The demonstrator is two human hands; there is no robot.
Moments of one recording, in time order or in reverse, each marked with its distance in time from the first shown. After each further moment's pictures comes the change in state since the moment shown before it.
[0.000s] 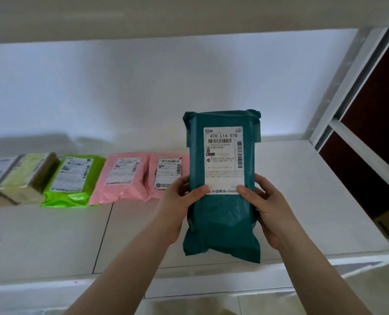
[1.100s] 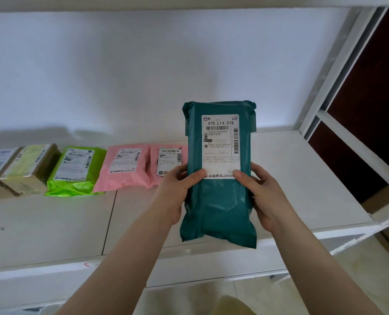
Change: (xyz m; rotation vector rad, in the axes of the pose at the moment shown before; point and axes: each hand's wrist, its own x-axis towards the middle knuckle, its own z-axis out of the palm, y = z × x) left_hand -0.016 0.004 -0.013 -0.005 0.011 -0.029; right_hand -0.029 0.002 0.024 0.006 0.076 -0.004
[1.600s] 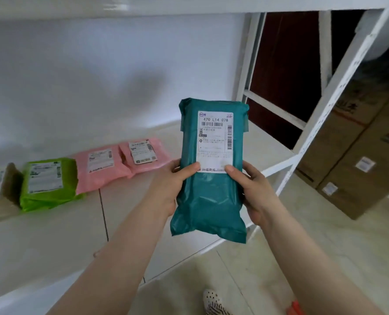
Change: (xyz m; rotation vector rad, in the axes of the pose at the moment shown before) left_hand -0.087 -0.006 -0.023 0.161 -0.333 -0.062; right_hand -0.153 0.041 0.031 0.136 0.311 -0.096
